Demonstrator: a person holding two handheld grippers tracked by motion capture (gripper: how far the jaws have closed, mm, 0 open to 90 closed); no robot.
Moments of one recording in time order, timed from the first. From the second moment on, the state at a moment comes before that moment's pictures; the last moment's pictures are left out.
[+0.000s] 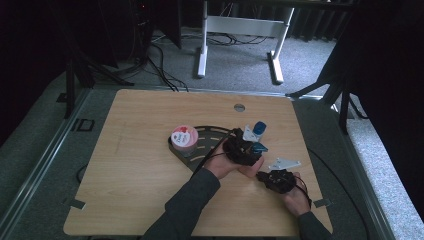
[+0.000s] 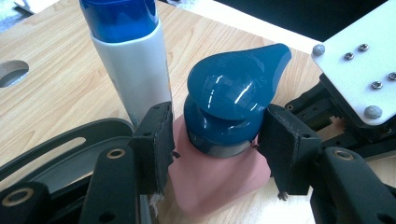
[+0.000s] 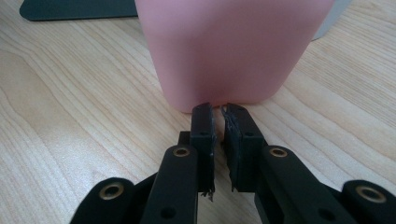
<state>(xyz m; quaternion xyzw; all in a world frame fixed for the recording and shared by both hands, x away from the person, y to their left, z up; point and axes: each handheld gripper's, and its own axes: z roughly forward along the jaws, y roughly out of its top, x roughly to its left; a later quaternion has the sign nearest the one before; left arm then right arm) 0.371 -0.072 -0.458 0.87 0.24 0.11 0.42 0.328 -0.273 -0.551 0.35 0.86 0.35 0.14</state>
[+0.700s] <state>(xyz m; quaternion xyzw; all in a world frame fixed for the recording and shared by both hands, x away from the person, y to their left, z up) 0.374 -0.085 -0.460 0.87 0.26 0.11 0.42 0.328 -0.274 -0.551 0.35 0.85 0.36 0.14</state>
